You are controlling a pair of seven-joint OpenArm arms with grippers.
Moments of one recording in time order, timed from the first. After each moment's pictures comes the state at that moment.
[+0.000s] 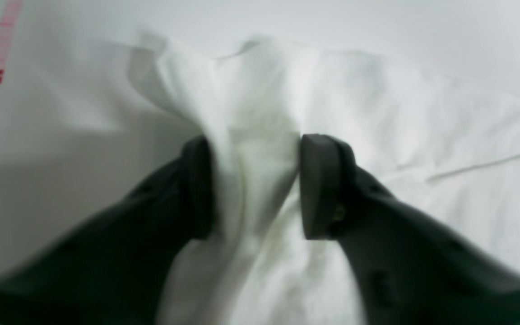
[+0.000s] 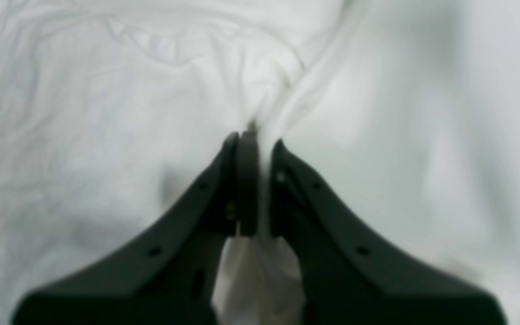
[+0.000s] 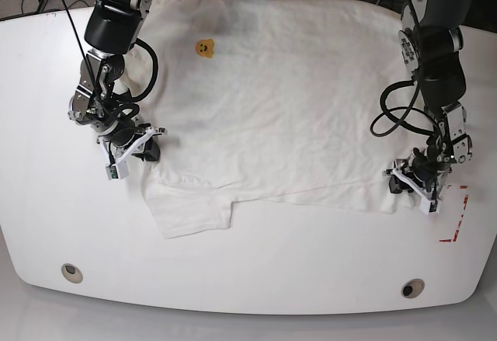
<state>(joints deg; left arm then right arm) -29.7 -17.0 -21.1 37.3 -4.0 -33.8 27.3 11.2 8.9 24.5 62.8 14.7 39.9 -37.1</state>
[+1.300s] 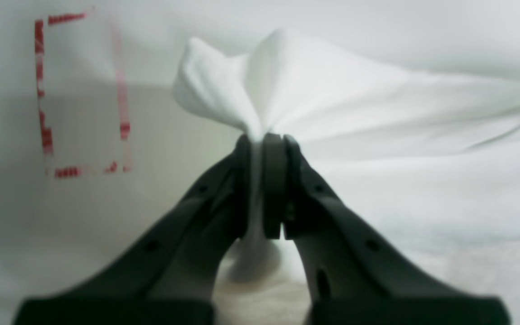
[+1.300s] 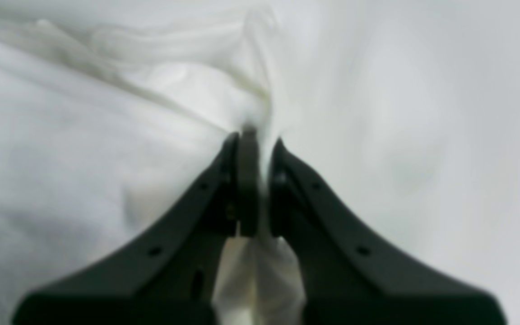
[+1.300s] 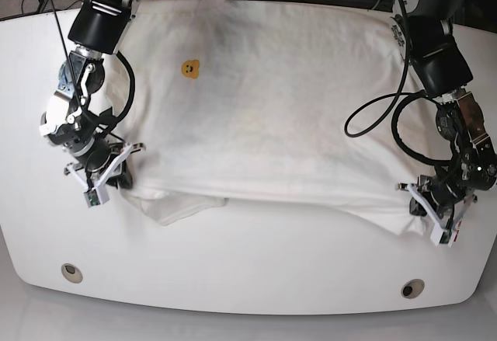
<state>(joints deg) -26.1 -14.4 -22.5 79.5 -13.4 -34.3 64.0 10.9 11.9 24.0 83.1 14.1 40.2 -46.4</state>
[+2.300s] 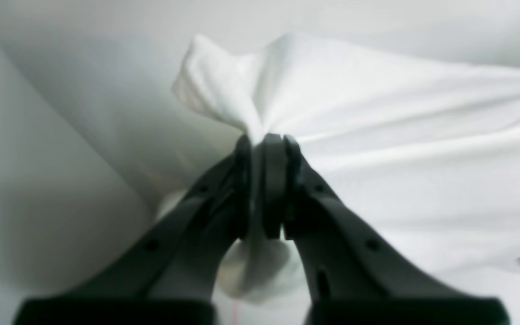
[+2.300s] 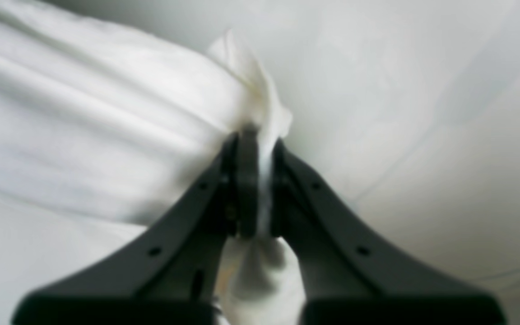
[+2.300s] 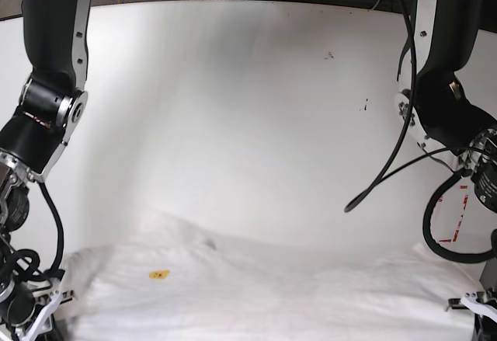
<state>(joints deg) -52.7 -12.2 -23.3 104.8 -15.8 -30.6 72.0 52.3 24.7 13.9 83.8 17.4 41.0 -62.0</state>
